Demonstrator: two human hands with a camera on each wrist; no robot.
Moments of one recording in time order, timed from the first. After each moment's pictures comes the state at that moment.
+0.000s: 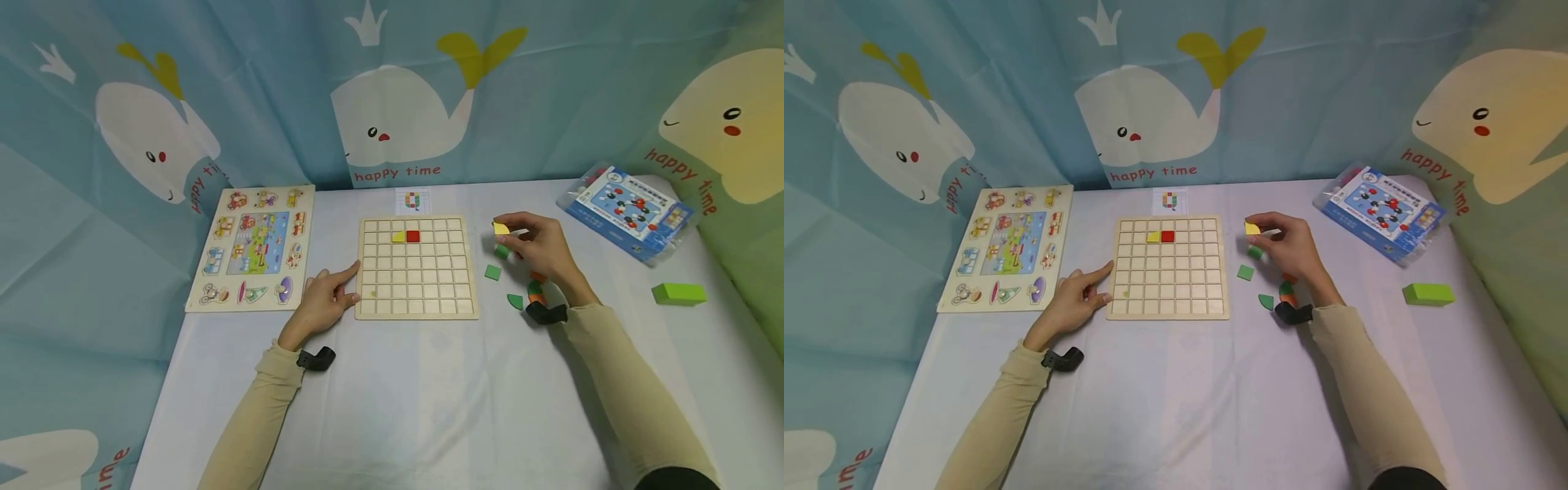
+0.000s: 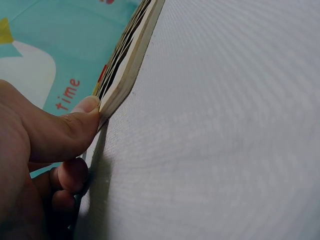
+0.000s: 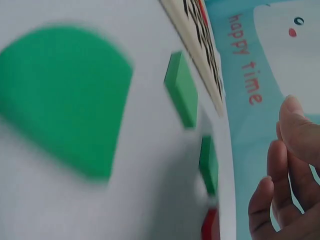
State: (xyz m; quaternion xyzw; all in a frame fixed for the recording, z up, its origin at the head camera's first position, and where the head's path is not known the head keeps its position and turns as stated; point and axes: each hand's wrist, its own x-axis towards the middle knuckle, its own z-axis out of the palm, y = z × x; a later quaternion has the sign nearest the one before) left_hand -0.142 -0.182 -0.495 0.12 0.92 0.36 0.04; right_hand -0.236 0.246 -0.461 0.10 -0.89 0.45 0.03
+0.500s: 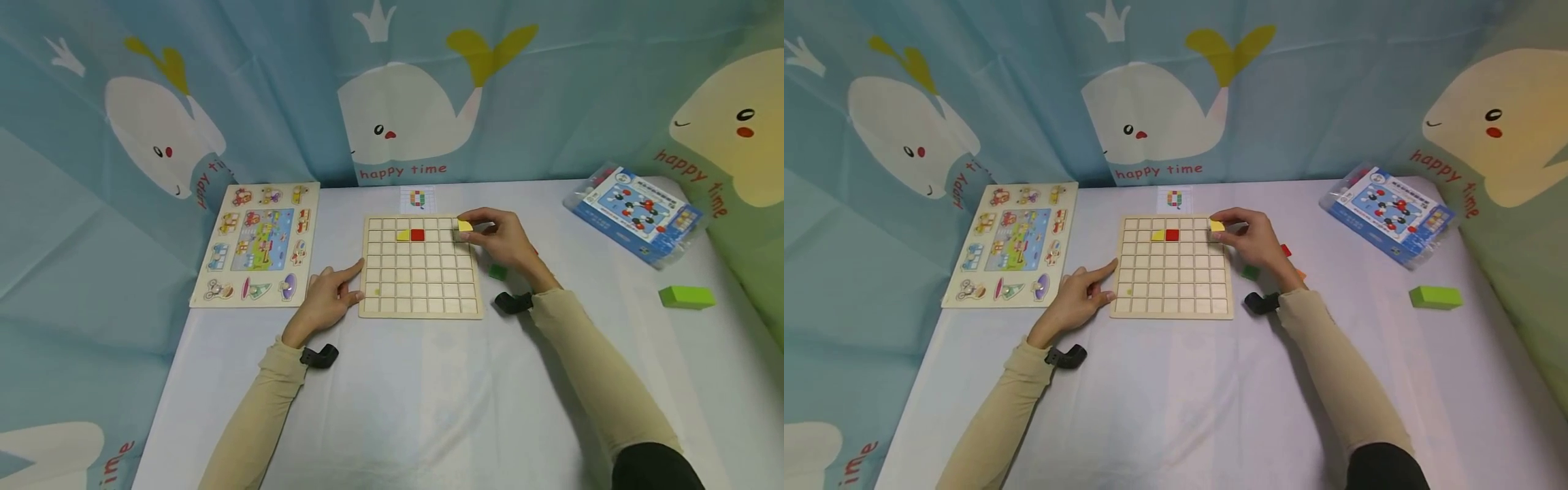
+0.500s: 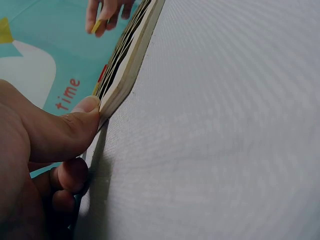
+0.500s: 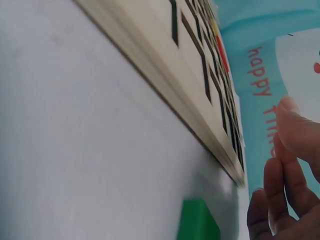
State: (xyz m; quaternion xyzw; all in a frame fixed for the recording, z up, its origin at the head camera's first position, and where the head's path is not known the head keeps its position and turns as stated) left_hand -0.143 -0.181 -0.494 0.12 0.92 0.36 0.04; right_hand -0.262 0.187 -0.471 0.13 -0.86 0.49 -0.03
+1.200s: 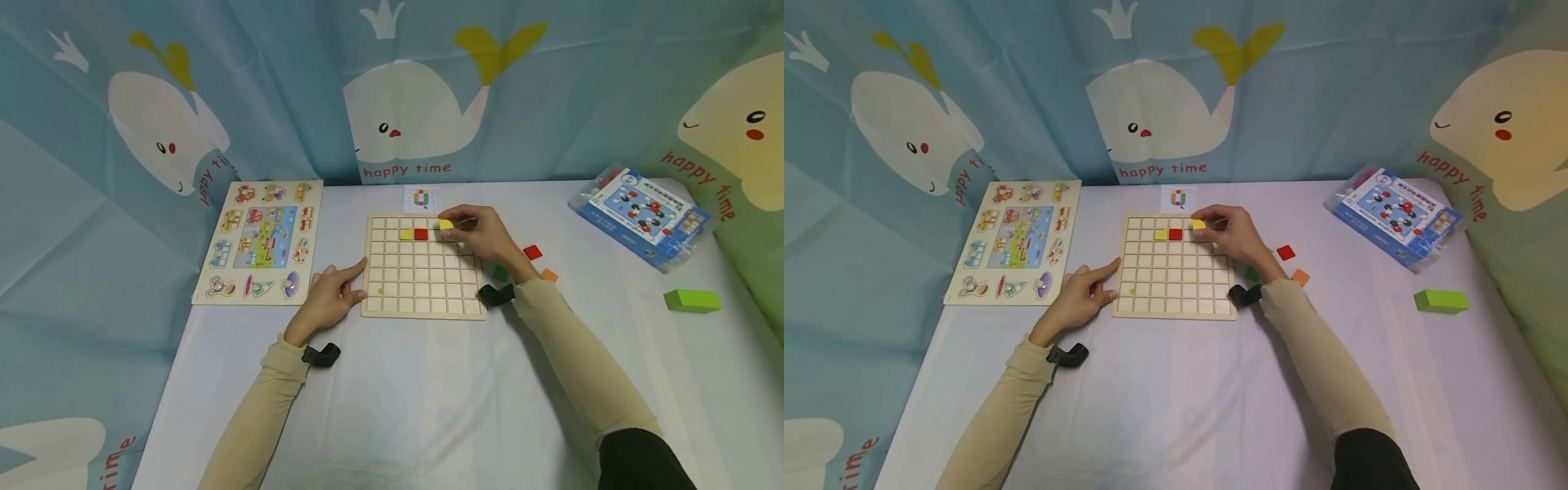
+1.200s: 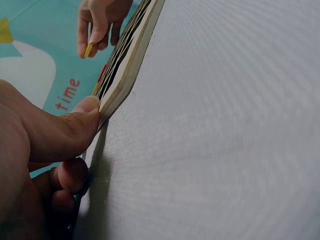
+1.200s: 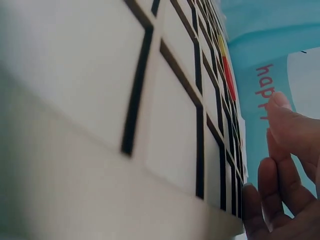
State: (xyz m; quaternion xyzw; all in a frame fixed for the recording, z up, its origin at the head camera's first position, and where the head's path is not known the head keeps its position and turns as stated) left_hand -0.143 -0.182 -0.492 0.12 0.92 0.36 0.04; right_hand -0.276 0.153 -0.470 0.17 -0.86 0.48 -0.08
